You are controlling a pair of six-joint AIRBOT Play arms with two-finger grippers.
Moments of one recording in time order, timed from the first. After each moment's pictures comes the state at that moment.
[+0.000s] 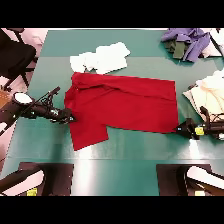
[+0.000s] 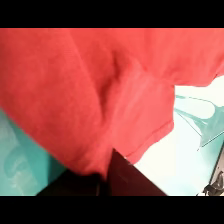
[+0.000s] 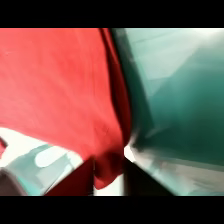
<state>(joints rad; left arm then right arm) 0.06 -1.15 0.72 0.80 -1.20 -1.22 -0.65 -1.25 0.57 -0.91 1.33 1.12</state>
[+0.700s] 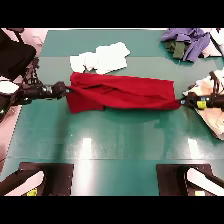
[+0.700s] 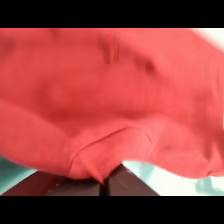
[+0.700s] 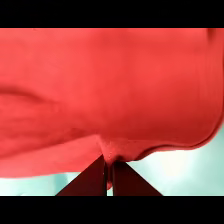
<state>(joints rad) 0.04 -1.07 0.88 0.66 -0.84 -1.27 -0.40 -1.15 0.90 -0.81 1.20 1.19</state>
